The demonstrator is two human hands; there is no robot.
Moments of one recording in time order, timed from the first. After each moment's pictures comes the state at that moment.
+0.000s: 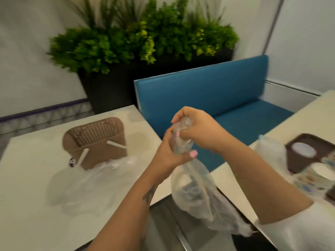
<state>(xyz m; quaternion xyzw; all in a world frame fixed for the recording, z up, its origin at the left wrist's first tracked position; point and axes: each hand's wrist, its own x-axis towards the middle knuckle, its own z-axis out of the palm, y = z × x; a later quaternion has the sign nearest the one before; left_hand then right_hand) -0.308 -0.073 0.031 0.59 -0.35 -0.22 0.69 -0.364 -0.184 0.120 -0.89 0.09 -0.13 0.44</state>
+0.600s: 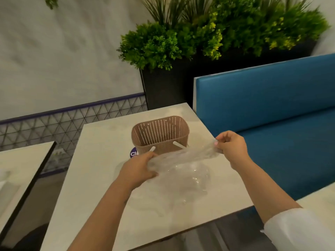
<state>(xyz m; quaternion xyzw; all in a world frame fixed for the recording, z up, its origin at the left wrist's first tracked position) -0.151 0.162 -0.013 0.96 -0.22 -0.01 0.20 -0.205 -0.120 -0.007 -0.72 0.27 -0.16 0.62</state>
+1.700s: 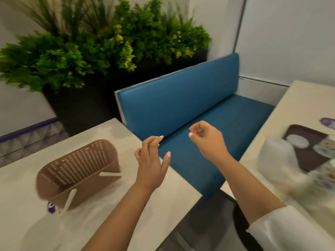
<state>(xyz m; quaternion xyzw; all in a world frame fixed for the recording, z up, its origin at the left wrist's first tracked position) -0.170 -0.083 -0.029 0.77 -0.45 0.15 0.42 -0.284 -0.224 0.045 -0.81 0.31 -0.29 0.40</state>
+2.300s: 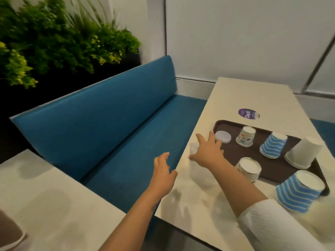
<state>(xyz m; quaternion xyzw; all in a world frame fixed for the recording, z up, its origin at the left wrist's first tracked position) -0.295 -0.306 -0.062 0.73 -0.46 -0.30 0.40 -0.418 -0.410 0.006 -0.78 0.59 -0.06 0.19</state>
